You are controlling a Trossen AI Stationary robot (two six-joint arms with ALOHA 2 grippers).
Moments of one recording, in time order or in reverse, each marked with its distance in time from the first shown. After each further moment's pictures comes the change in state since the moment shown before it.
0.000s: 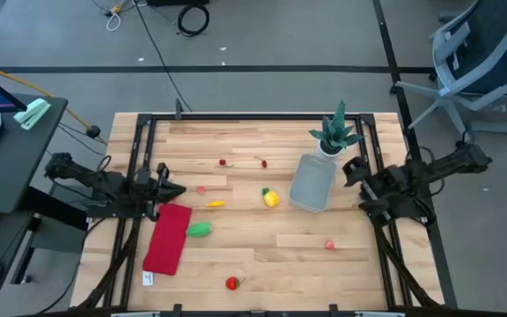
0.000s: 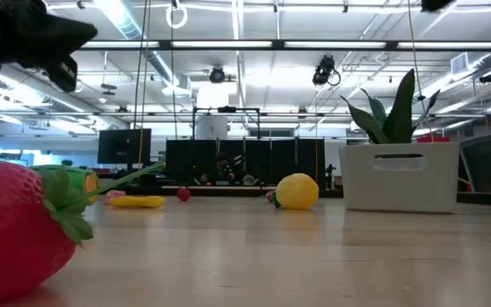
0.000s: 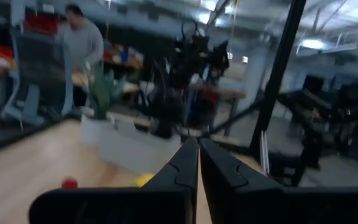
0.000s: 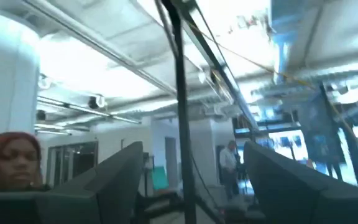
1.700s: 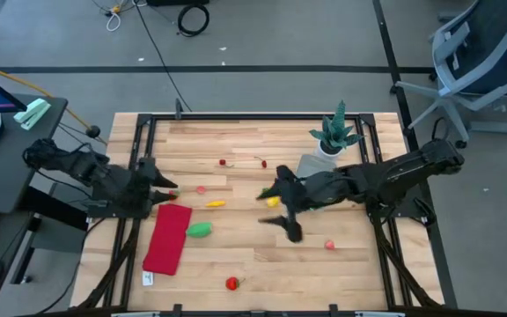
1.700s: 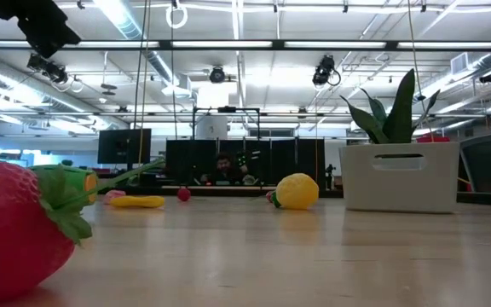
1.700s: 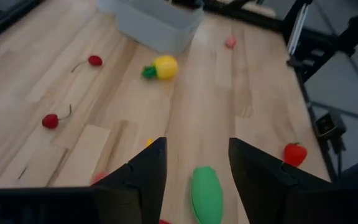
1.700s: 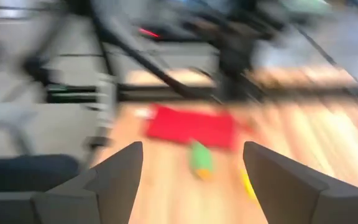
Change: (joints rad) left arm 0.003 0.469 0.675 -1.016 0.109 -0.348; right arm -0.032 0.993 1.136 -1.134 0.304 0.116
